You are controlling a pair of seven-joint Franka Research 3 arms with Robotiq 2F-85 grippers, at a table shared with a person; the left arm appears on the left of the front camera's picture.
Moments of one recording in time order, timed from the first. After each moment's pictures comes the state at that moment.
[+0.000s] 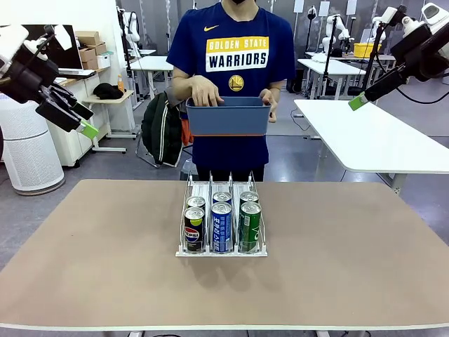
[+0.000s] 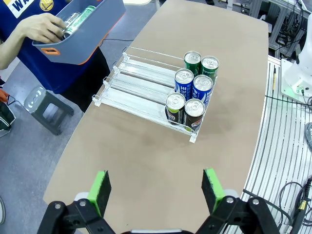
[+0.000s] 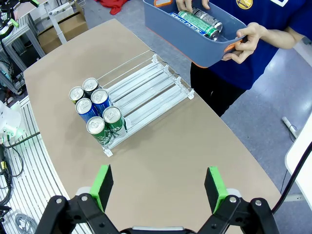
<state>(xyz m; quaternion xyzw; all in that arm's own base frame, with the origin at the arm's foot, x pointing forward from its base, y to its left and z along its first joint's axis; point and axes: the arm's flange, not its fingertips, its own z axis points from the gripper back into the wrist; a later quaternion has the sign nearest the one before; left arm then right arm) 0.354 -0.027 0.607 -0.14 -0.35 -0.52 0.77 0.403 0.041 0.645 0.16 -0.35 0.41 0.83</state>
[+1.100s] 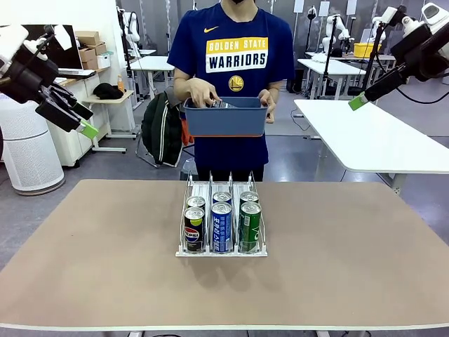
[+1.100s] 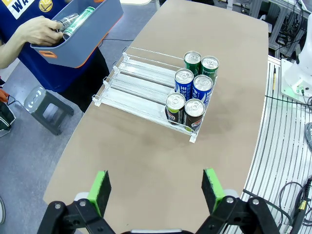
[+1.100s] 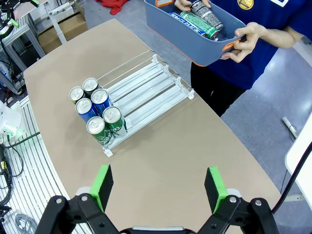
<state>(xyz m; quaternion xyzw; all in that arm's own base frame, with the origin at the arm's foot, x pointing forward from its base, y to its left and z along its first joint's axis) 0.354 -0.027 0.607 -0.14 -0.35 -0.52 0.77 0.403 0.041 0.645 0.16 -0.35 0.41 0.83</state>
